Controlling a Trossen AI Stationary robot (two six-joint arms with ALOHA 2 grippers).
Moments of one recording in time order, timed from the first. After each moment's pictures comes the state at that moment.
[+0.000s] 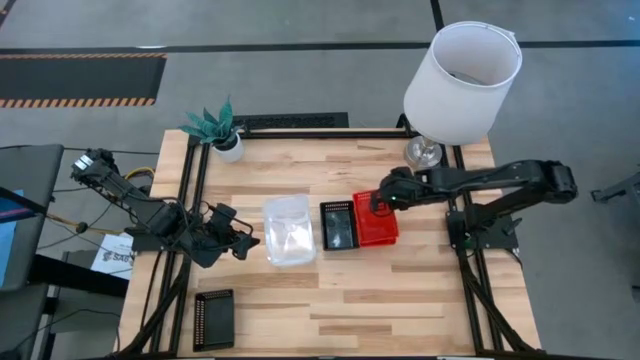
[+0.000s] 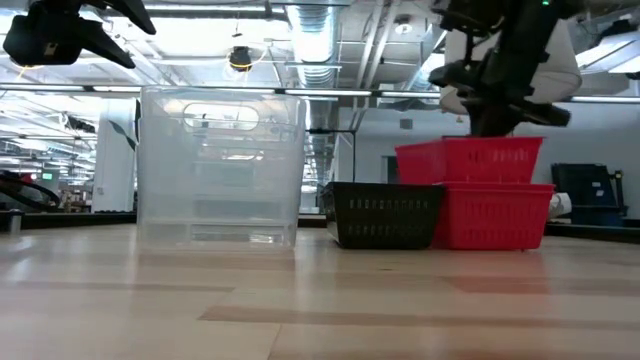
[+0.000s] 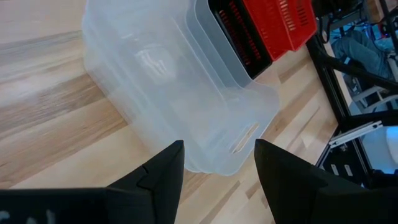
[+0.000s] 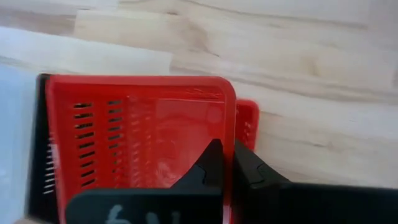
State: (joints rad) left arm -0.59 0.99 0.84 -0.75 -0.56 -1.58; right arm -0.07 1.25 0.89 -0.79 0.24 1.29
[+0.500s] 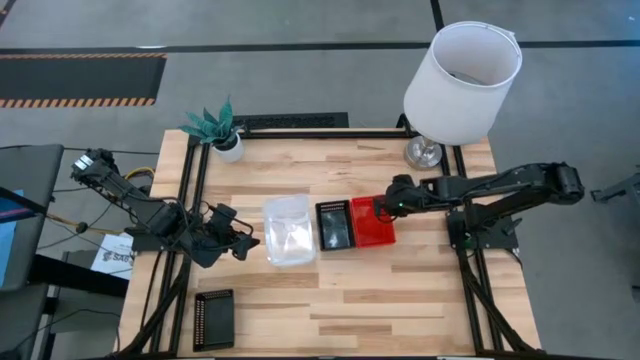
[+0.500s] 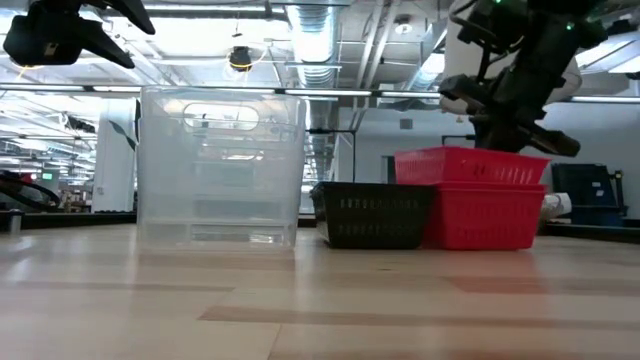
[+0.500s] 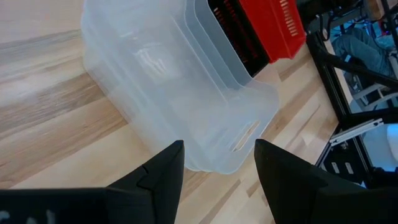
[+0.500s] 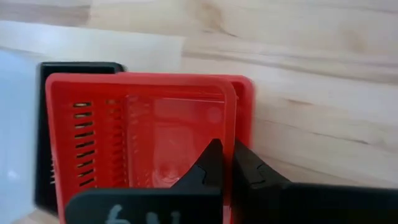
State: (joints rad) left arm -0.59 0.99 0.84 -0.75 -0.55 -1.58; right arm -0.05 1.17 0.68 -0.53 0.21 1.33
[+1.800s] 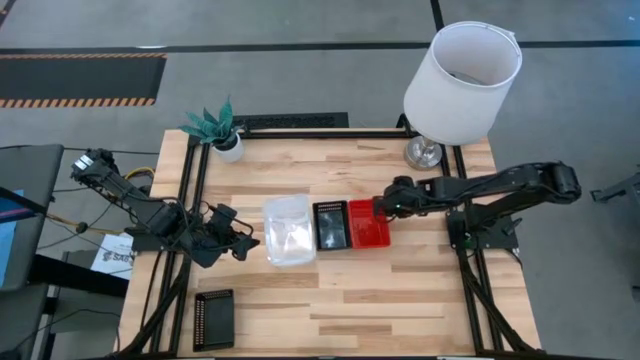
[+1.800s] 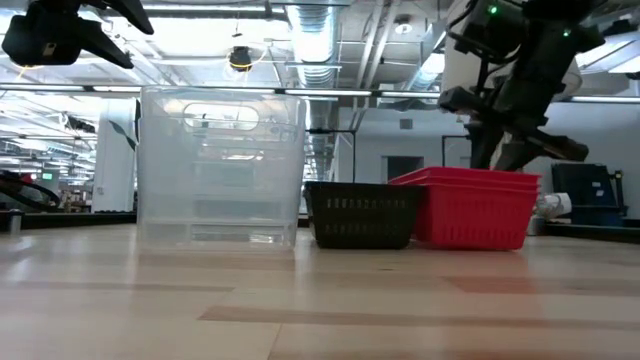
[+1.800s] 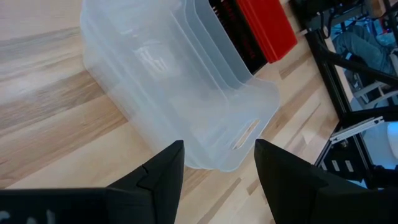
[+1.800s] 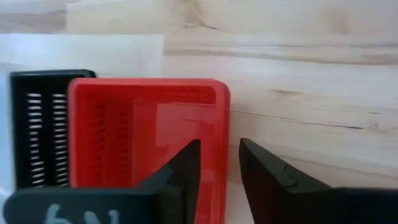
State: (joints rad) left arm -0.59 0.99 0.84 -0.75 -0.55 -1.58; right arm -0.05 1.22 0.68 -0.55 0.20 1.42
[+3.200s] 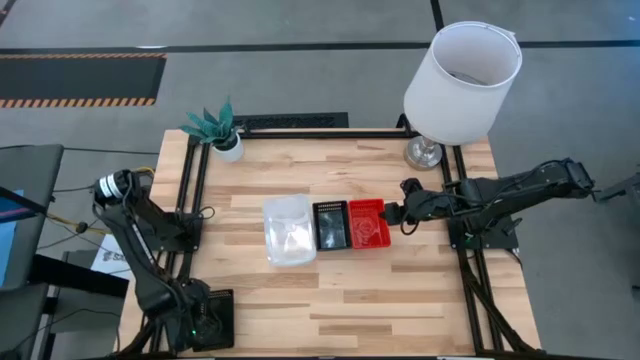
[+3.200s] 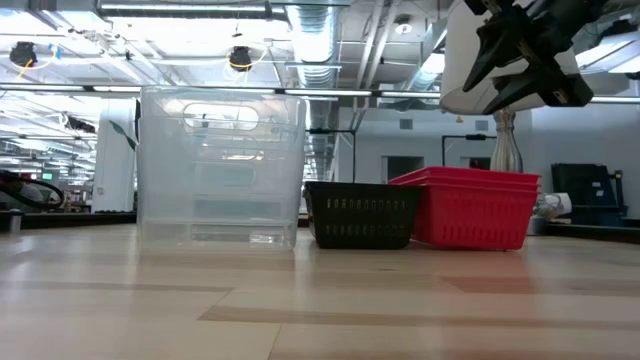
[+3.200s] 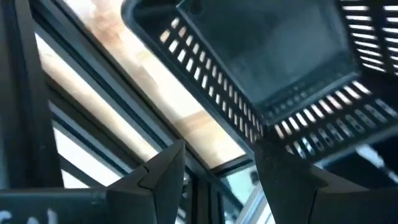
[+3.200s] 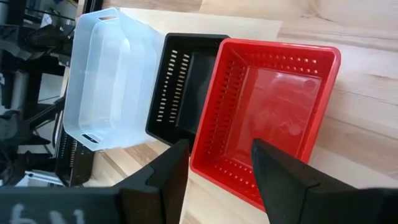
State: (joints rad) left arm -1.12 1.49 1.00 -0.89 0.21 -2.16; right arm 0.16 0.98 0.77 -0.57 0.26 1.38
